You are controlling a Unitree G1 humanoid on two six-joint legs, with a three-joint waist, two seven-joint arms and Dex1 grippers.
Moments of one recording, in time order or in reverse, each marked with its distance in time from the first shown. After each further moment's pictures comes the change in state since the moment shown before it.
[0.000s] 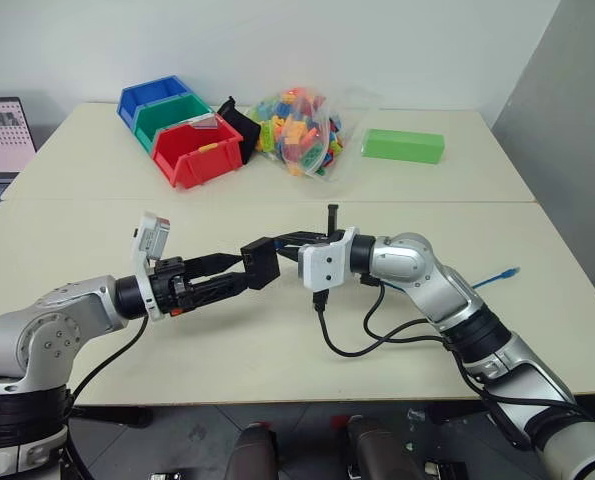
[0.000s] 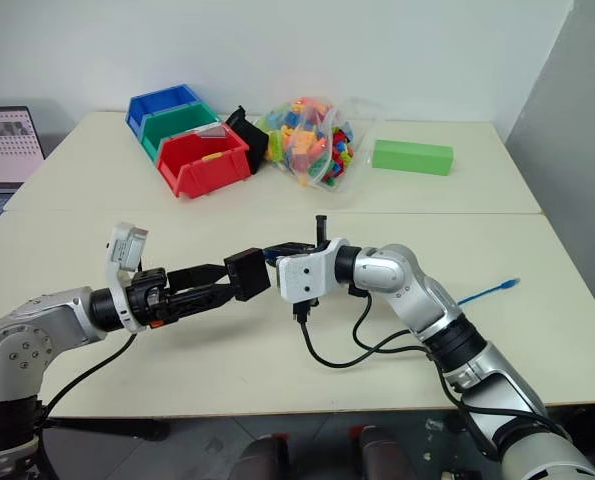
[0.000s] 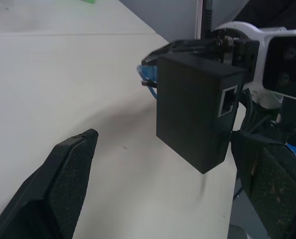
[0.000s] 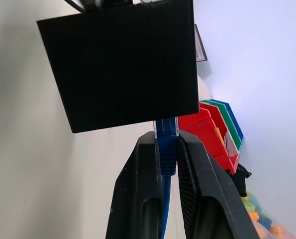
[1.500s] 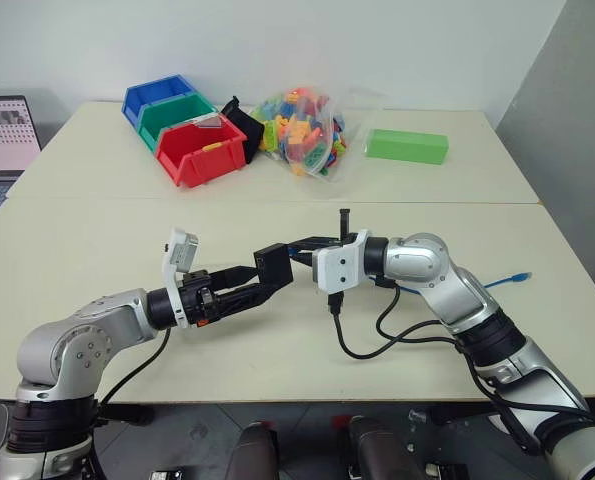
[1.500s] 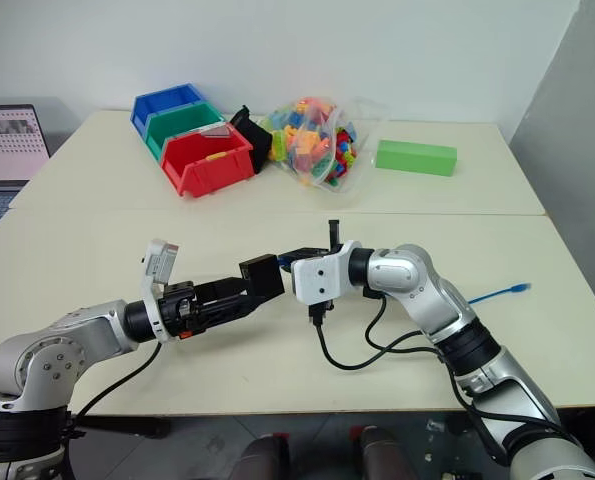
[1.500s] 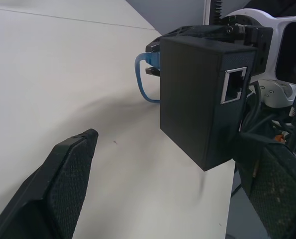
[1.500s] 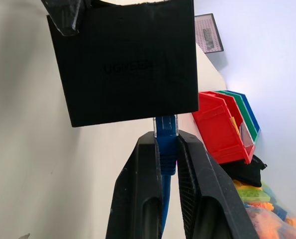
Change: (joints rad) left arm 0.025 -0.108 -0.061 -0.010 -0.022 -0.030 0.116; right arm 0.034 -0.063 -0.035 -0.049 0.017 0.052 0.089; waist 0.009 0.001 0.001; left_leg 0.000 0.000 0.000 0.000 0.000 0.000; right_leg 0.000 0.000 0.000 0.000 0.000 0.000
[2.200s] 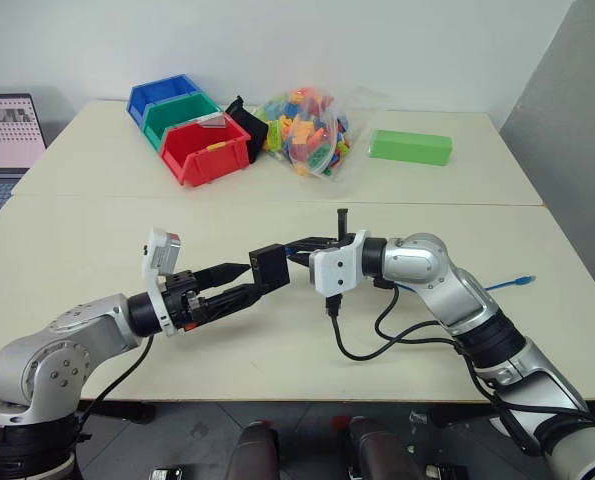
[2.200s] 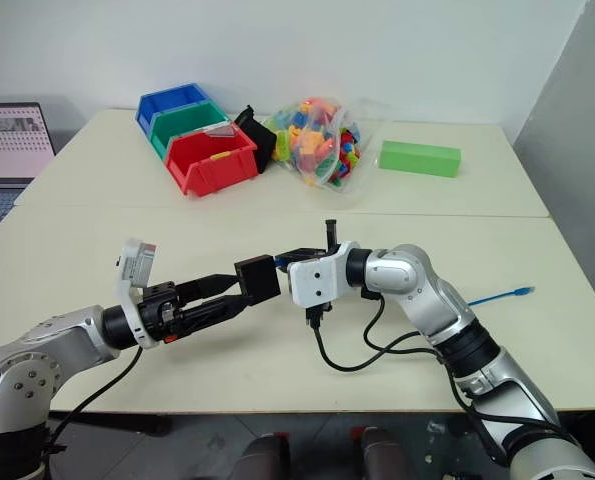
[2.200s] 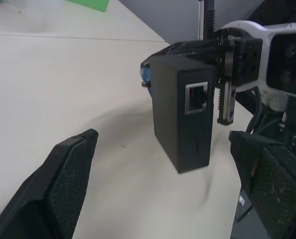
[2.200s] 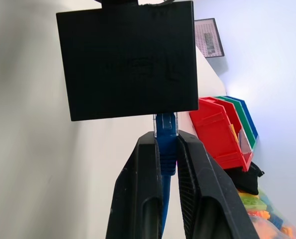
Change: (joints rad) left arm 0.052 -0.021 0.070 -0.118 -0.074 0.009 0.115; right arm 0.003 0.005 0.005 -0.031 -0.026 0.016 0.001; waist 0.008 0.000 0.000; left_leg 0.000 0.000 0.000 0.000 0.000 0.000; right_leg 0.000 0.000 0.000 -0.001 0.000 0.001
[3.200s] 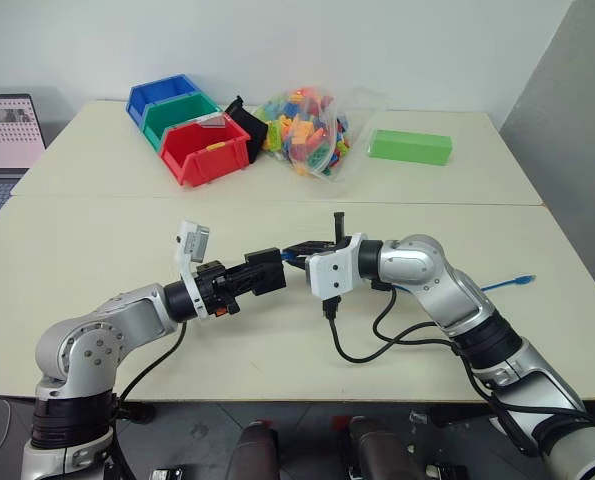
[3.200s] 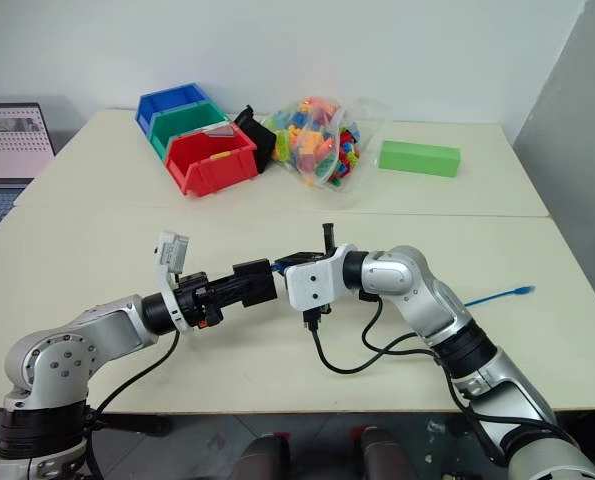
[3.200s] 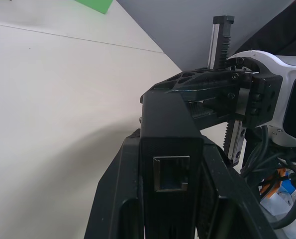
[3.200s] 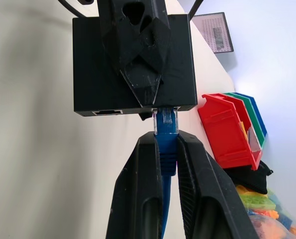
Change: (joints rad) left arm -0.092 -0.071 -0.050 0.073 -0.045 0.059 0.113; right arm 0.000 0.012 0.013 -0.001 -0.022 0.027 0.019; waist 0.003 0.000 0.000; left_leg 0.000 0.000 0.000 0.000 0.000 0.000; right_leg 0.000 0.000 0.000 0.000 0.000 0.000
